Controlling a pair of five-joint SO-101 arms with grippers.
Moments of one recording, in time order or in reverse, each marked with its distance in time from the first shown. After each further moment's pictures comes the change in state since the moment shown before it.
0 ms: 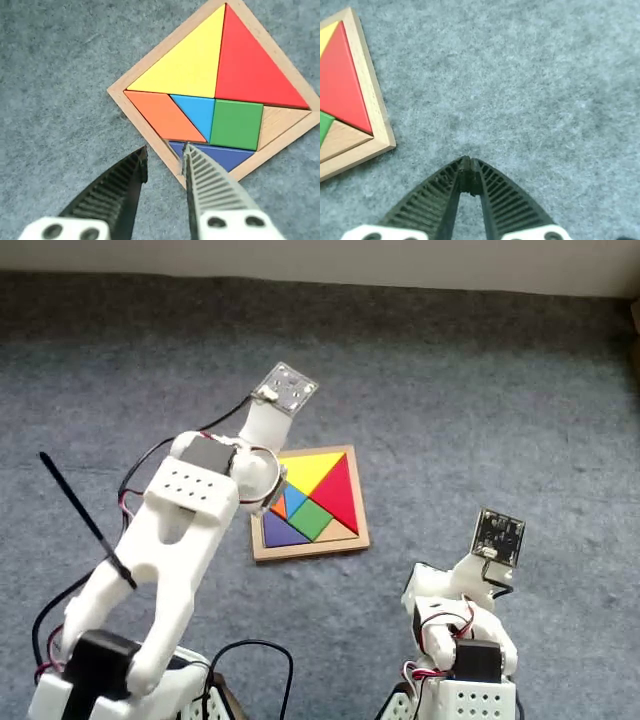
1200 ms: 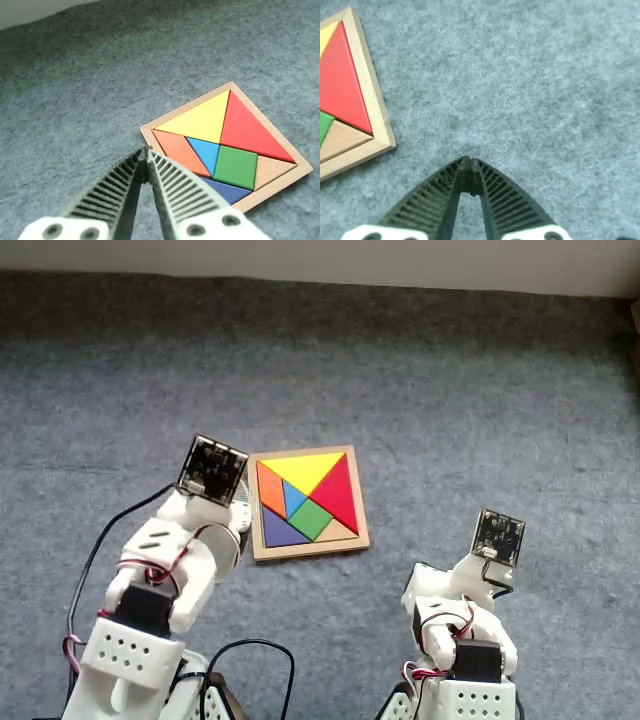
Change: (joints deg) left arm -1.5 -57.3 41.1 -17.8 6.9; right arm 0.0 0.0 0.0 0.0 0.0
